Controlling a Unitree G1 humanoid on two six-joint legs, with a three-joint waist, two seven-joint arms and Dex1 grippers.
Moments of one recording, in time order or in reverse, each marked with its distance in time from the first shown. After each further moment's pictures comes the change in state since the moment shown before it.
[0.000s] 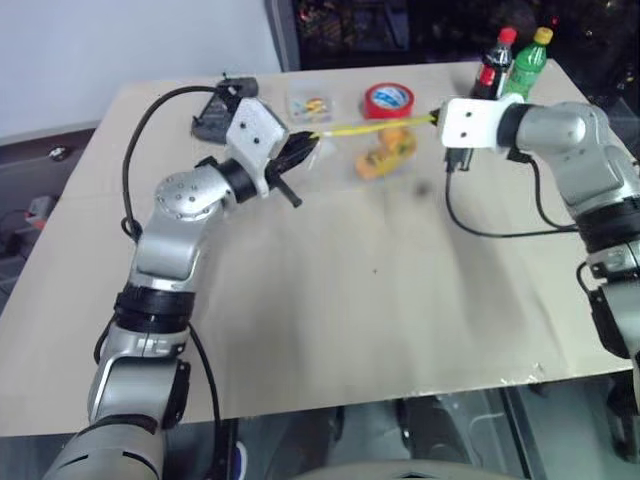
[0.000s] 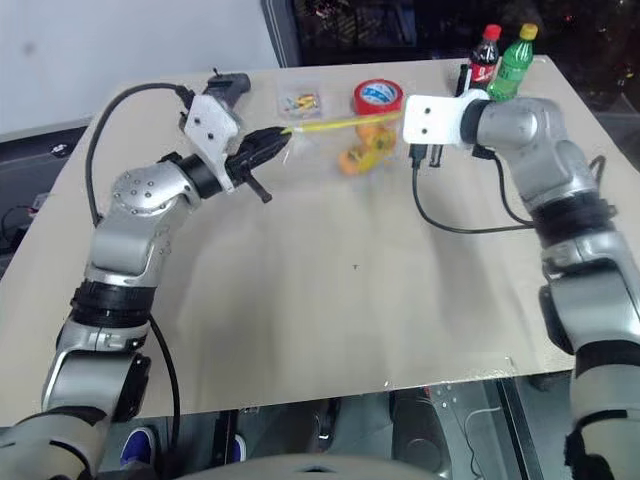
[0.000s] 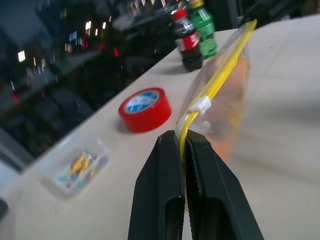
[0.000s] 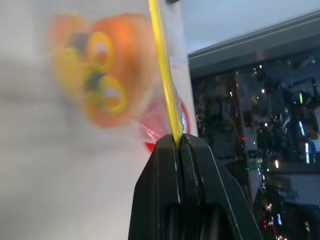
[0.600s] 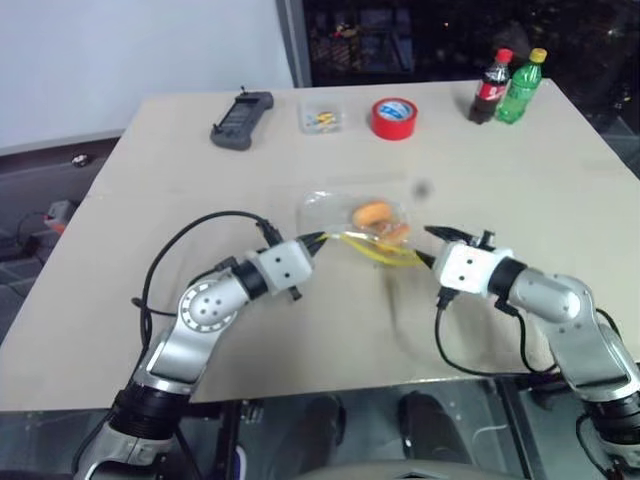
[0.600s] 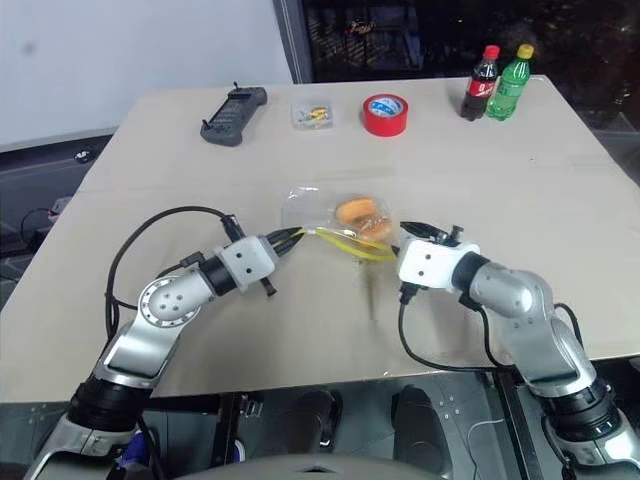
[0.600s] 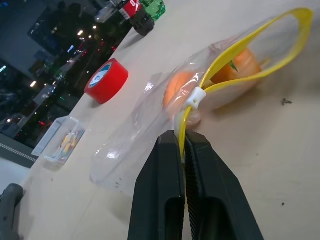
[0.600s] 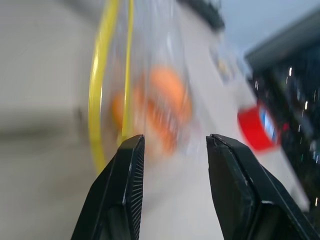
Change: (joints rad) left arm 0.362 0.000 -0.049 -0.117 0.250 -0.226 0.058; right arm 0.628 0.169 -0.034 -0.807 -0.002 0.405 -0.099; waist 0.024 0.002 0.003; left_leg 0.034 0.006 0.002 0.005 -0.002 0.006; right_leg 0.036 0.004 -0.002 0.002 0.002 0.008
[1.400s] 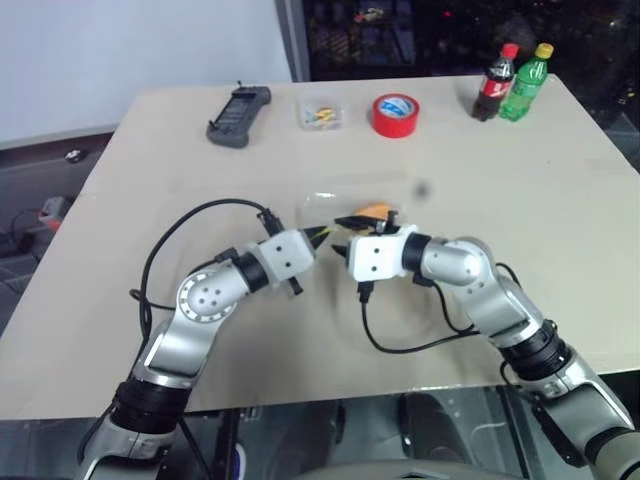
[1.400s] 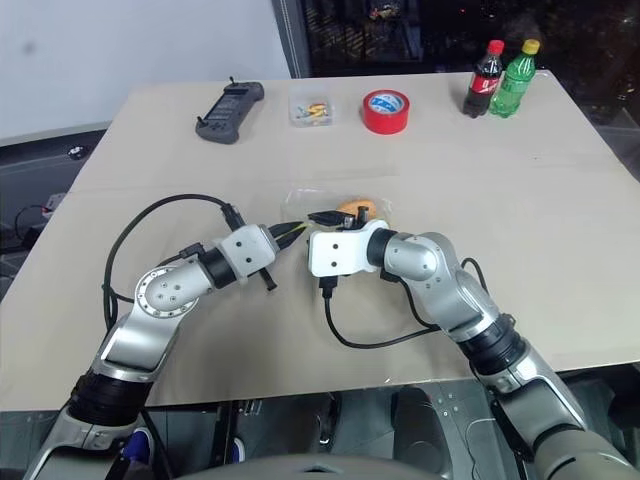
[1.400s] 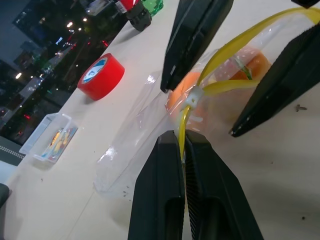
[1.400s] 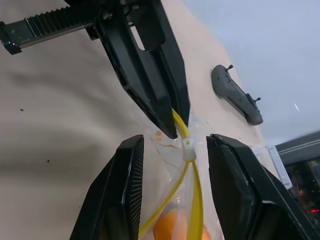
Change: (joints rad) left arm -0.023 -0.009 0.009 -0.056 -0.019 0.107 -0.042; right arm -0.298 0.198 0.229 0.297 -0.069 -0.123 0.042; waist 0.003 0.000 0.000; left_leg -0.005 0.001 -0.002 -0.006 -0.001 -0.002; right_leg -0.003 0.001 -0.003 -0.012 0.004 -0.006
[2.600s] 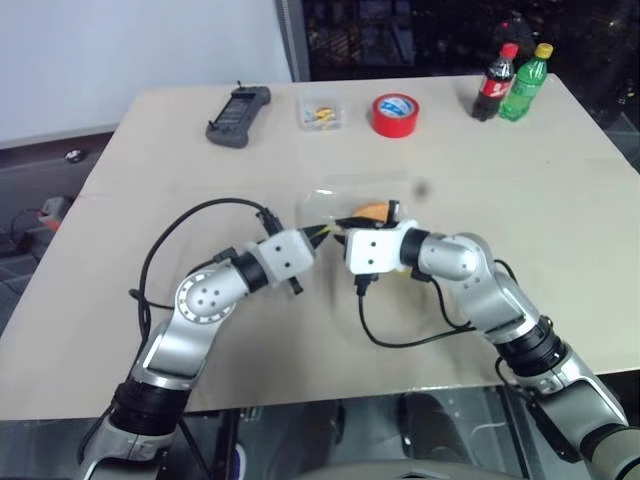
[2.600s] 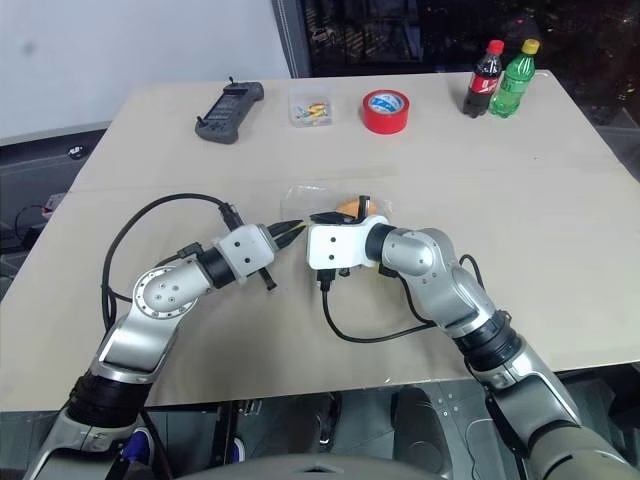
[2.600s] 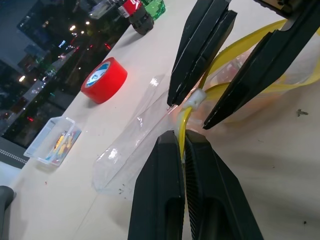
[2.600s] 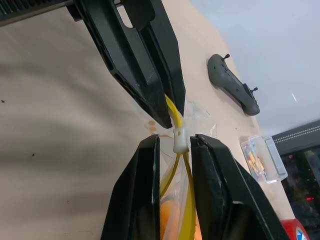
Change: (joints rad) left arm 0.005 0.000 0.006 -0.016 0.000 -0.001 0.004; right arm -0.011 0.015 -0.008 -0.001 -0.035 0.048 0.002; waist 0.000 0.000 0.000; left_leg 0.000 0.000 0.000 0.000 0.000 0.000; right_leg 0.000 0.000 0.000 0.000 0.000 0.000
